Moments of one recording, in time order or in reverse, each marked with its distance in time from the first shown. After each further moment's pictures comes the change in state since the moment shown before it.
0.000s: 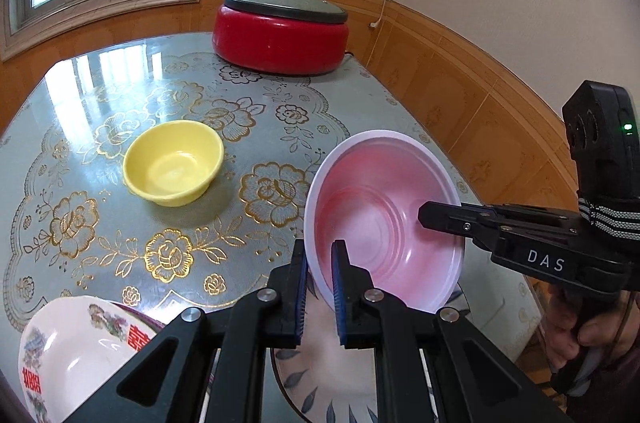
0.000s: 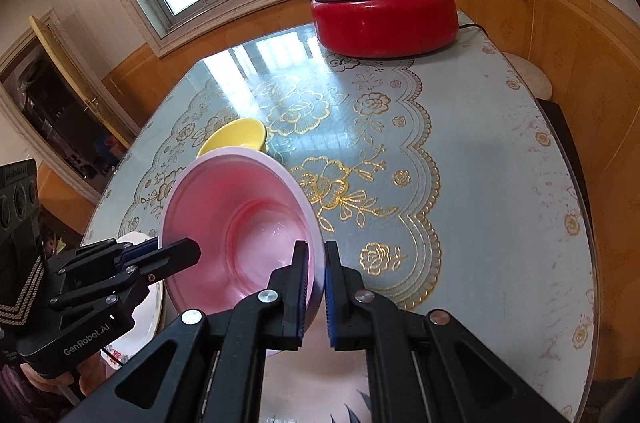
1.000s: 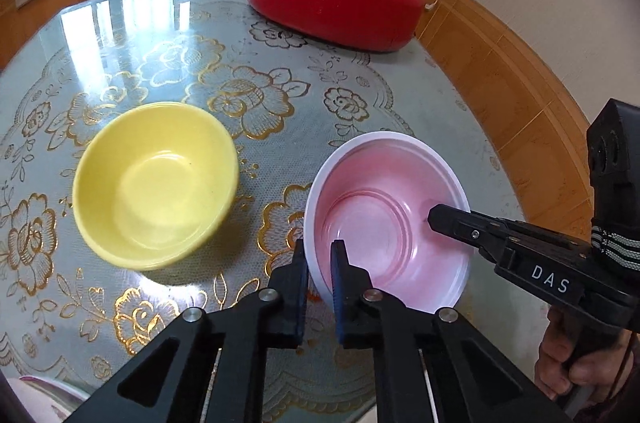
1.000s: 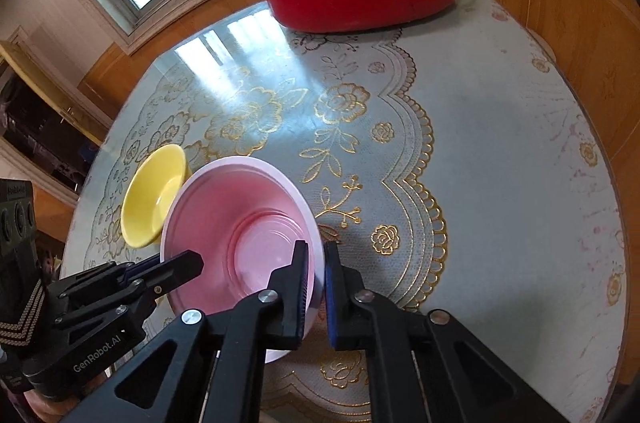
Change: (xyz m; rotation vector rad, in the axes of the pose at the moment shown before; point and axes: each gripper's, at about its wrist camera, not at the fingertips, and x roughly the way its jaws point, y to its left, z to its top) left arm 0.111 0.049 0.054 -0.164 0.117 0.060; right arm 0.098 -0.045 0.068 0.069 0.087 -0.007
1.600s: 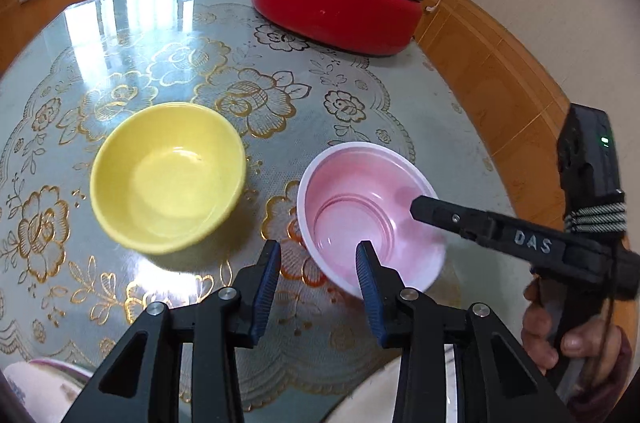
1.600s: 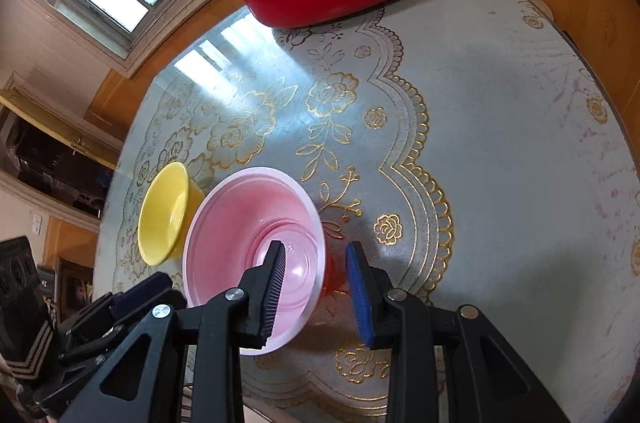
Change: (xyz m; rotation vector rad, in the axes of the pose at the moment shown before) left arm -0.007 -0.002 0.001 -0.016 0.020 0.010; right arm 0.012 -0.022 0.004 0.143 0.049 0.080
